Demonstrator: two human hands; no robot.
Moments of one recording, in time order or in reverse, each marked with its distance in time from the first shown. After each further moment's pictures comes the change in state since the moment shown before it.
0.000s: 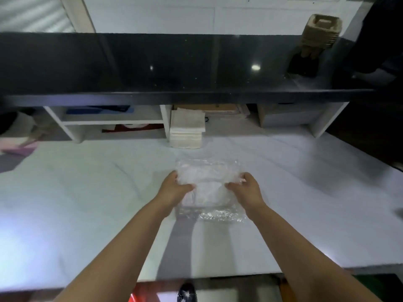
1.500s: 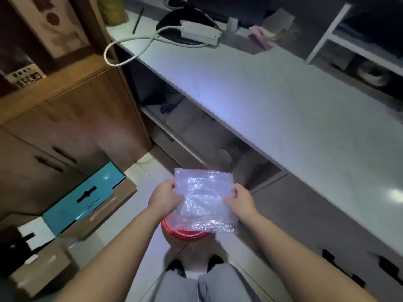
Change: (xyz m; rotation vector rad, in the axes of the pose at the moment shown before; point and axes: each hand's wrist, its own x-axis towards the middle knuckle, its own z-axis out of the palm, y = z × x) left_hand -0.339 -0.371 -0.274 0.087 0.560 -0.464; right_hand -0.306 0.210 0.328 -0.848 -0.741 -0.275
